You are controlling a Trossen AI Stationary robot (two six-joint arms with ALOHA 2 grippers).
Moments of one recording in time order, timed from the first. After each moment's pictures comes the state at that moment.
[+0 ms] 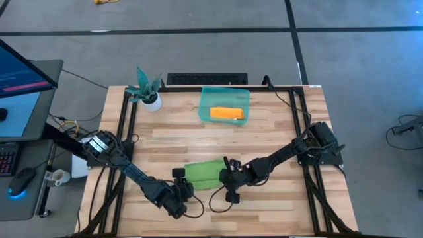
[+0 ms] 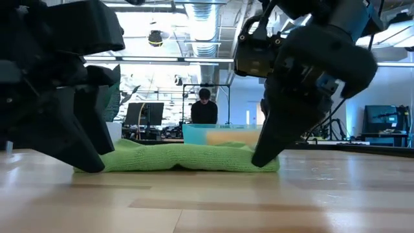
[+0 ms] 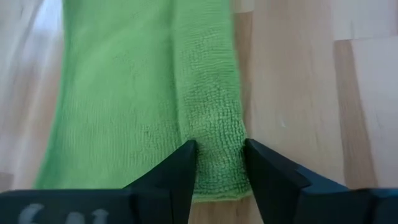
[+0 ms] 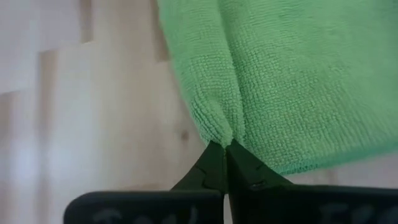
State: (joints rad) left arm -0.67 1.91 1.01 -0.40 -0.56 -0.61; right arm 0.44 1.95 1.07 -0.20 0.12 0.50
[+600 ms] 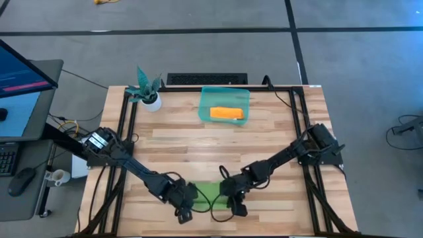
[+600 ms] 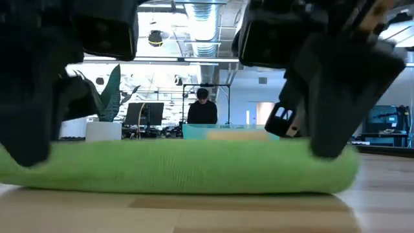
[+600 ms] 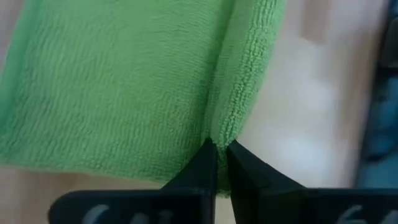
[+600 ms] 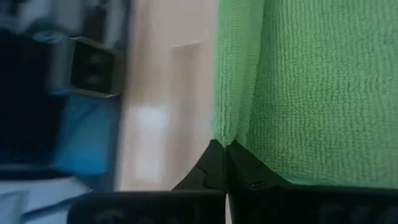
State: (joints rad) left arm -0.63 1.87 1.07 -0.34 -0.02 -0.95; right arm 0.47 1.95 1.07 -0.04 -0.36 0.54
